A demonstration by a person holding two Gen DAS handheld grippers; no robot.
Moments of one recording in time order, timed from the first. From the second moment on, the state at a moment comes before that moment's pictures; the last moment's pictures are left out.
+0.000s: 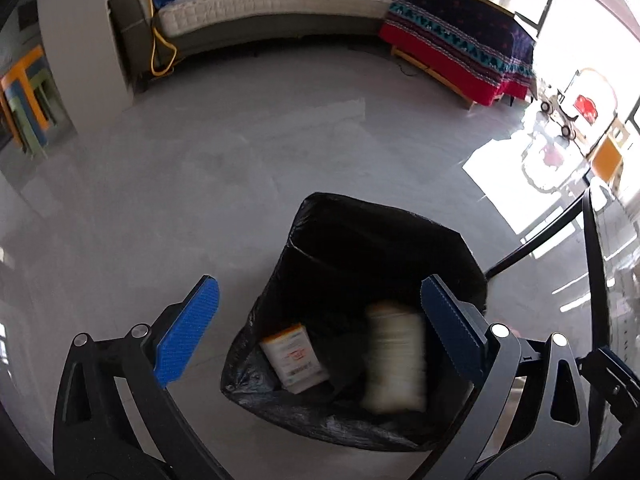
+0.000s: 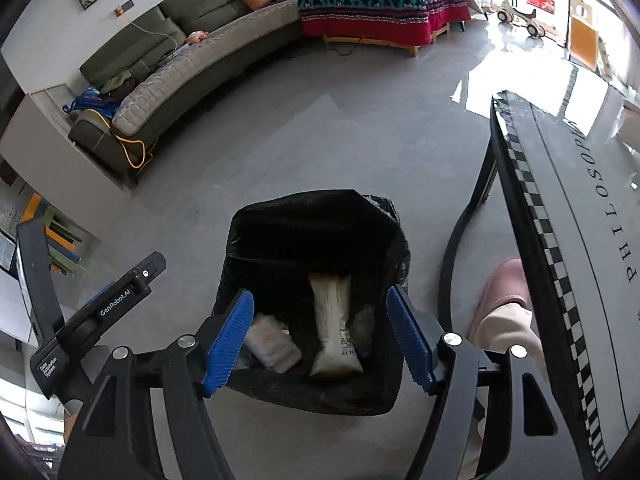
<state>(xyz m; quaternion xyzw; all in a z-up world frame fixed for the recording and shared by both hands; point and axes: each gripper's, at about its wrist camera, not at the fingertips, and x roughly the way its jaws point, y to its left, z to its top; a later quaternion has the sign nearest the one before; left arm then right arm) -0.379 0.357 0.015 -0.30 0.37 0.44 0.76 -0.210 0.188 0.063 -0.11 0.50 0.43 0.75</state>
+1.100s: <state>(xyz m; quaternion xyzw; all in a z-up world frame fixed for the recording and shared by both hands) -0.130 0.181 0.075 -0.18 0.41 0.17 0.88 -0.049 -0.021 0.104 0.01 0.48 0.26 0.84</state>
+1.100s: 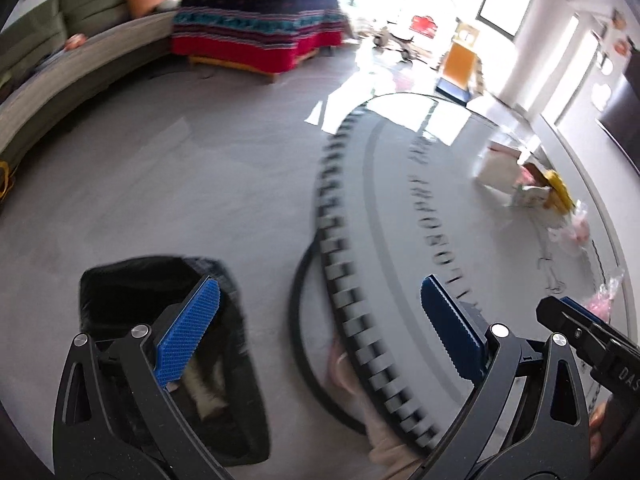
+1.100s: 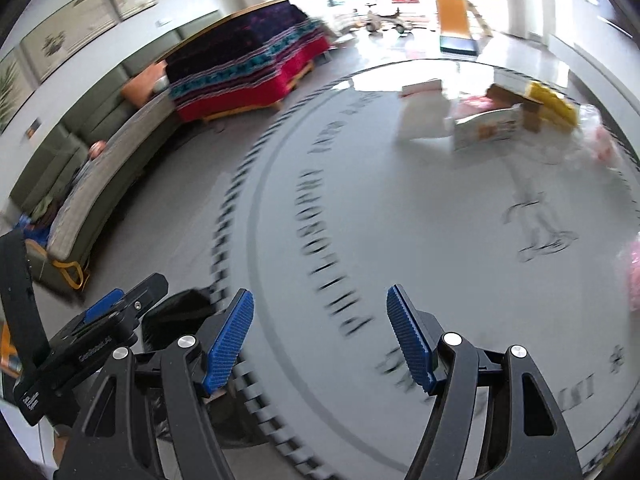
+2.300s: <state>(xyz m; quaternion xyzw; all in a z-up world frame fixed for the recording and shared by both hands) 0.115 0.071 0.047 -0.10 0.45 0.07 0.88 0.235 -0.086 0.039 0.10 0.56 0.09 0.82</state>
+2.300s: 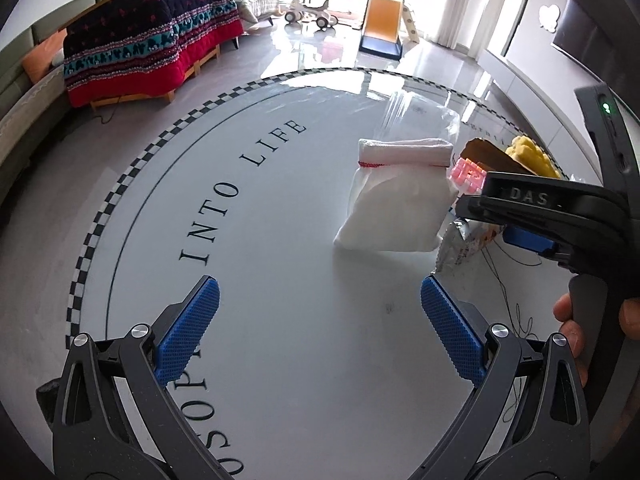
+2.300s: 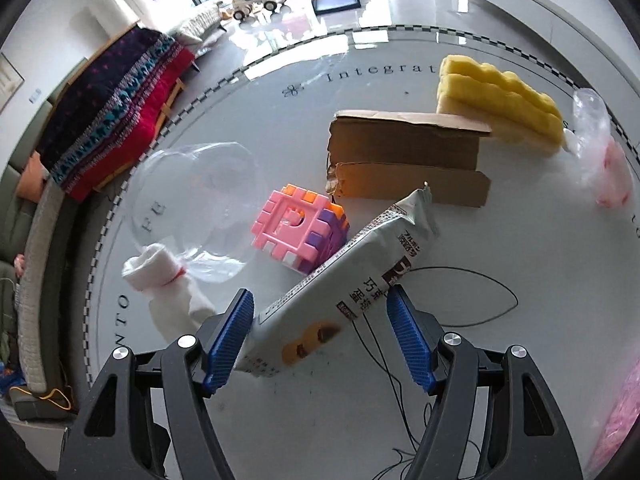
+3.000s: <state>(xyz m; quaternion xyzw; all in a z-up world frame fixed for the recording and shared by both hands) 0.189 0.028 0.018 -0.07 0.47 0.09 0.87 0.205 -0.149 0.045 0.08 0.53 0.10 0.84</state>
